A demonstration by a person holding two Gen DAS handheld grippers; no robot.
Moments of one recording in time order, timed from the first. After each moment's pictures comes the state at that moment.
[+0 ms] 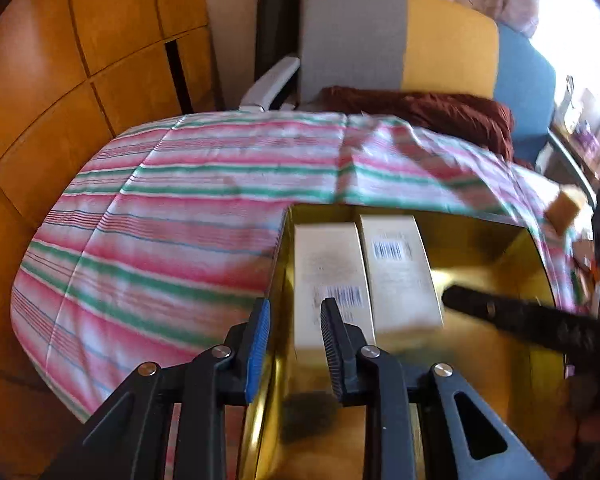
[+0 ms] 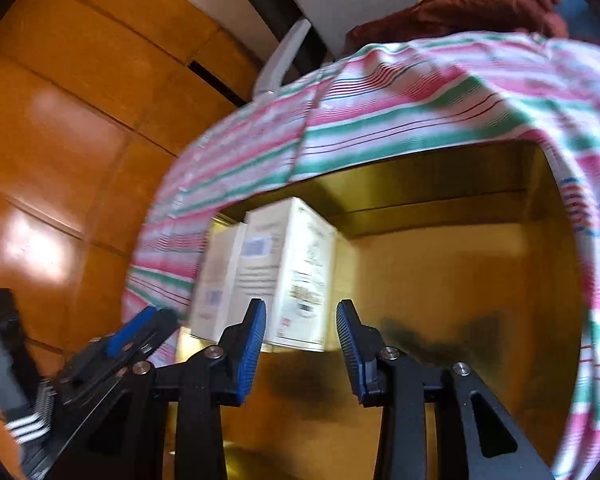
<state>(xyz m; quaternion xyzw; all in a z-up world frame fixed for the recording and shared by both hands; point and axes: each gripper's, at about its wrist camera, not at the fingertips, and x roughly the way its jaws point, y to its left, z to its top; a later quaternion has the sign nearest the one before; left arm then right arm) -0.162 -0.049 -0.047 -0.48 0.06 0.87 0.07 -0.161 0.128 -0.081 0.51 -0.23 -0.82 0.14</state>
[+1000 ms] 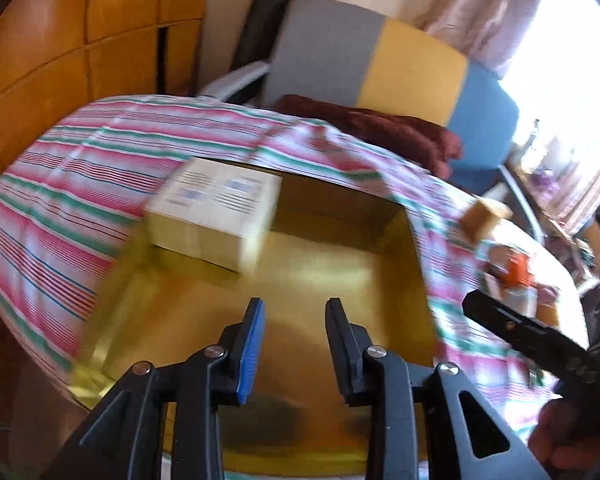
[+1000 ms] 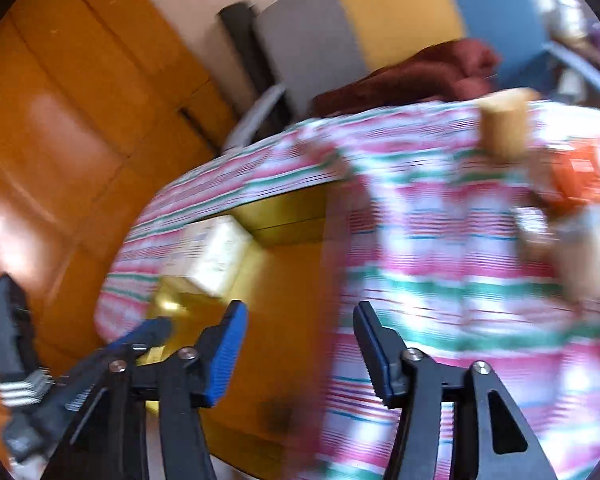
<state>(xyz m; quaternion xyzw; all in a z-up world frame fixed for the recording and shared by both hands) -0.064 0.027 -0.028 -0.45 -0.07 0.88 0.13 -0.011 0.264 -0.034 0.41 -0.20 -0.89 0.04</state>
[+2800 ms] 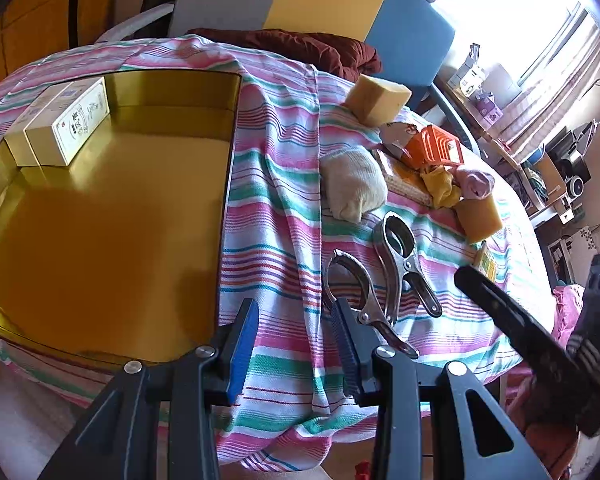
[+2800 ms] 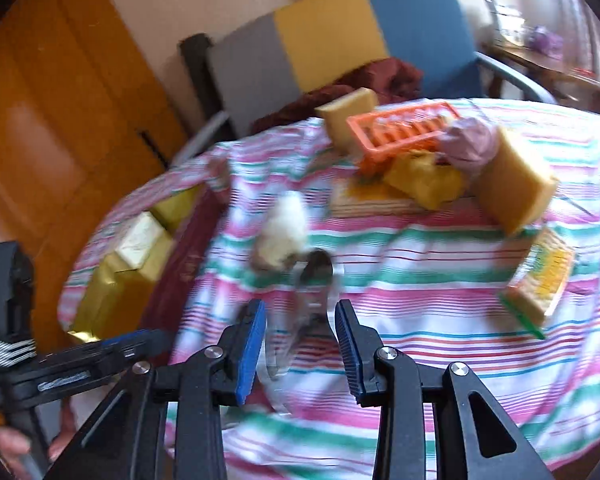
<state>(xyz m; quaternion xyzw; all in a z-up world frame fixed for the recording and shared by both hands) 0.002 0.145 -0.068 -0.54 -0.05 0.81 0.23 0.081 0.367 -0.058 0.41 -0.19 -0.89 -0.01</state>
